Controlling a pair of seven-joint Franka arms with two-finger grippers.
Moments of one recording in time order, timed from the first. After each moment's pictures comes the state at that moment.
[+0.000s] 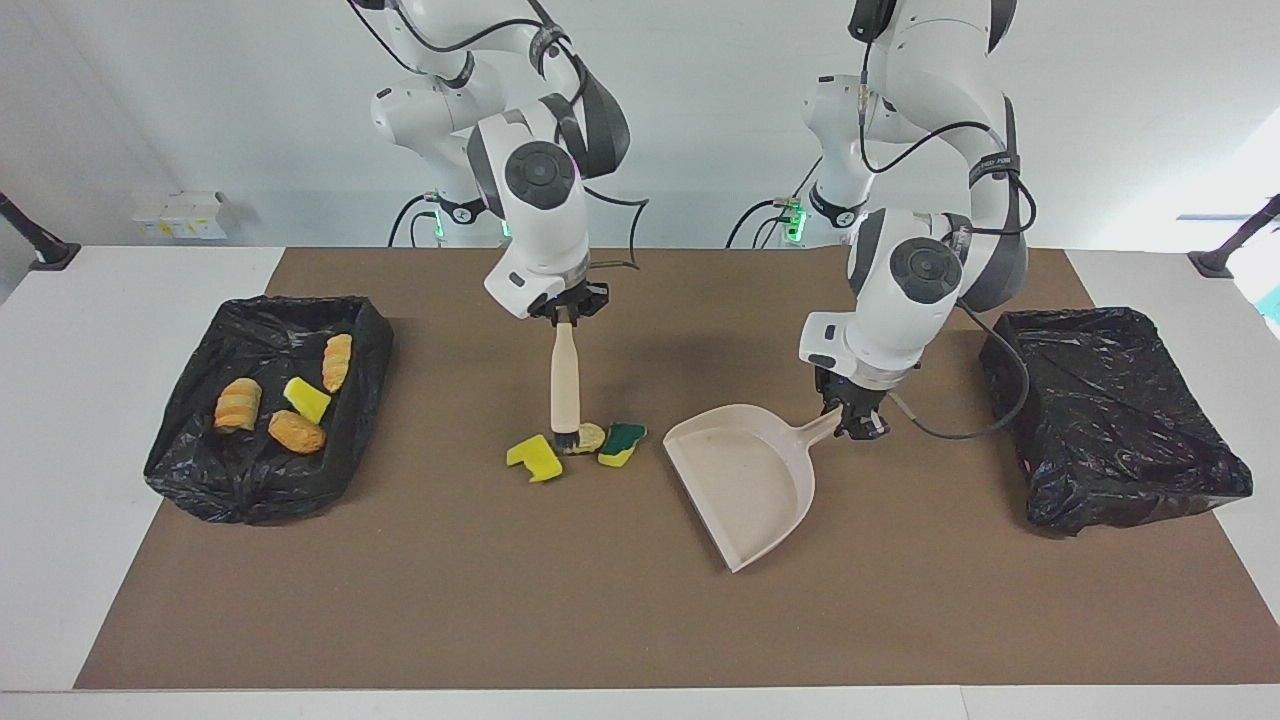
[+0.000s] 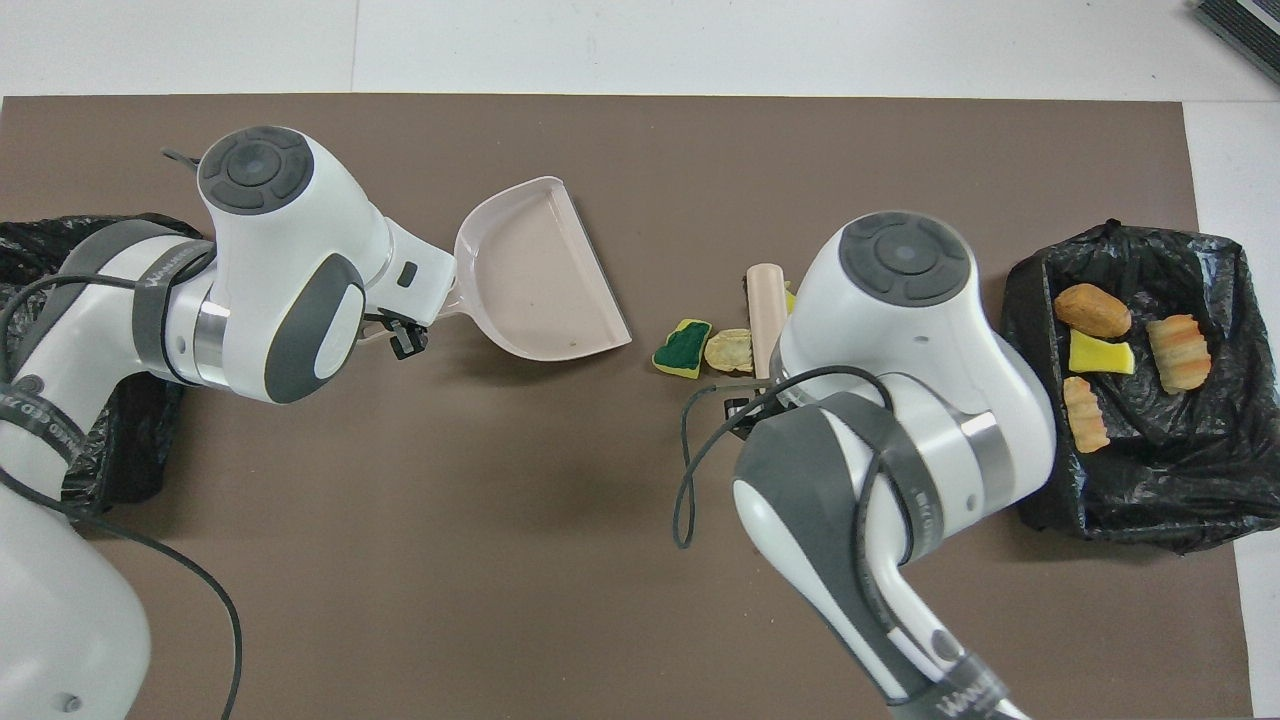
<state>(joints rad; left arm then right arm) -0.29 0.34 -0.05 -1.69 0.05 1.98 0.87 0.48 0.15 -0.09 -1.73 0.14 1.67 0.38</state>
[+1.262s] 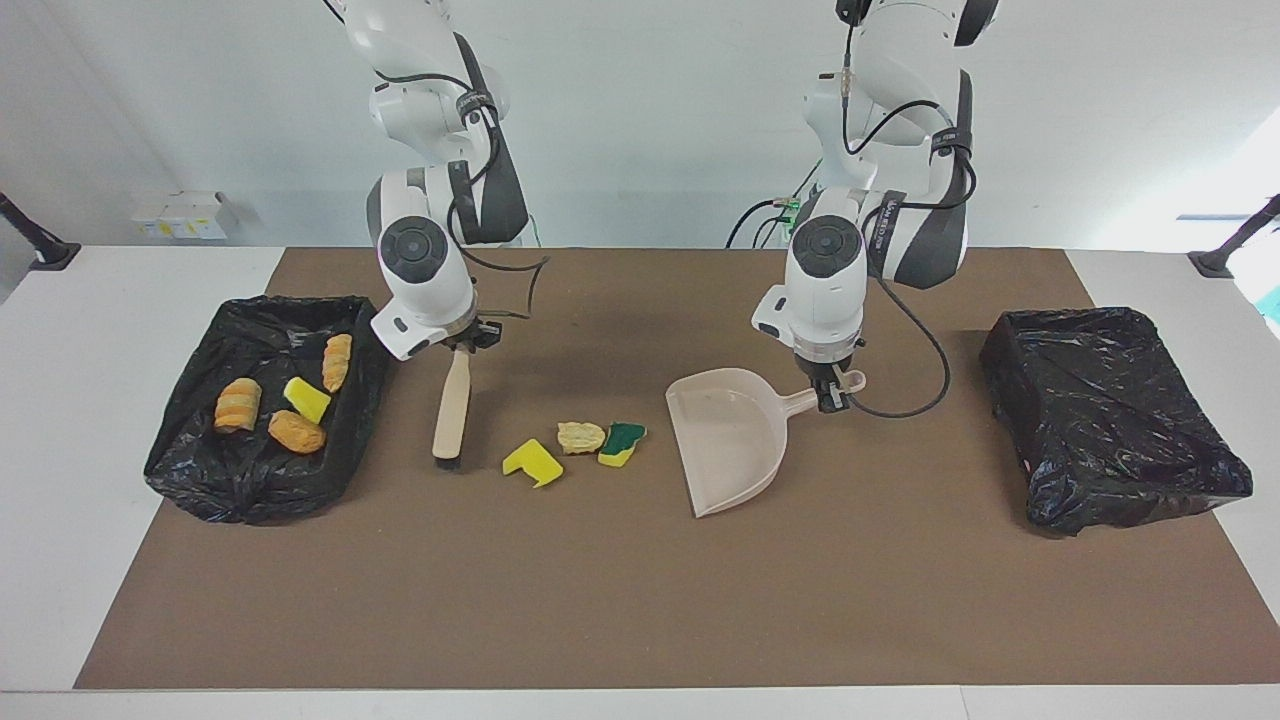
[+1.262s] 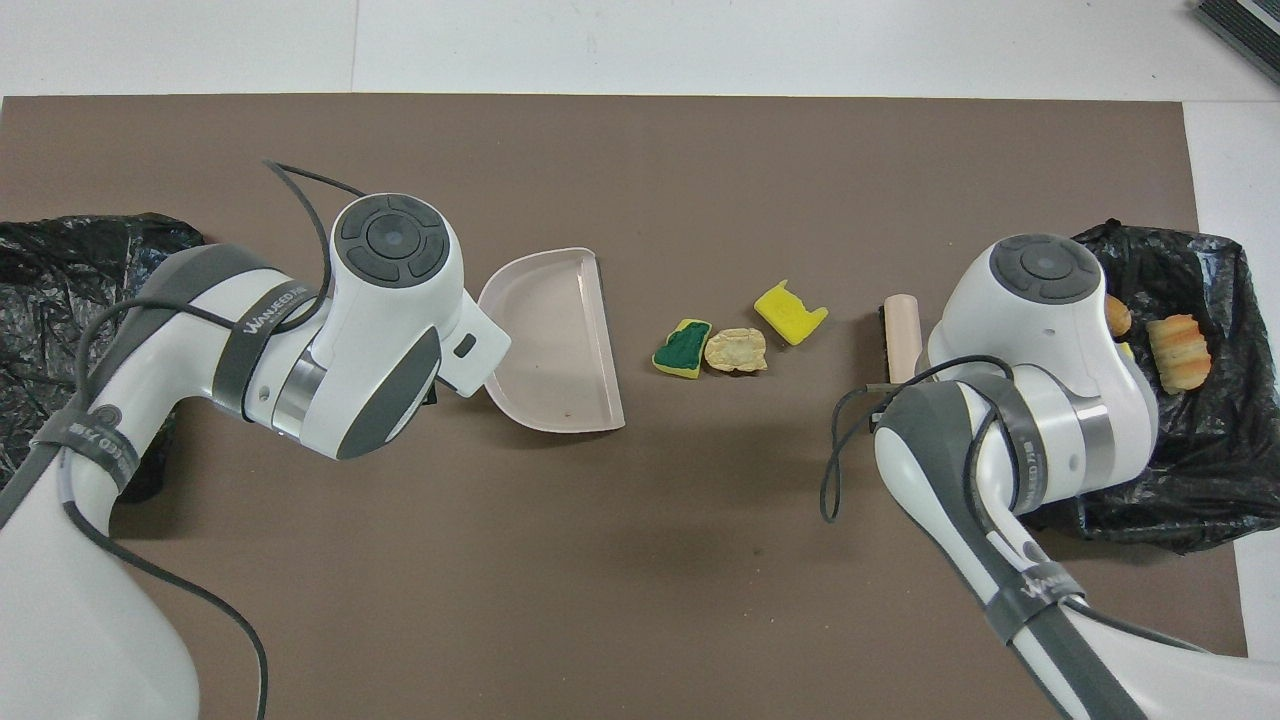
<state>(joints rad) -0.39 0.28 -0.06 -1.78 0.23 1.91 0.93 0.30 0.13 -0.10 -2.03 -0.03 1.80 0.26</state>
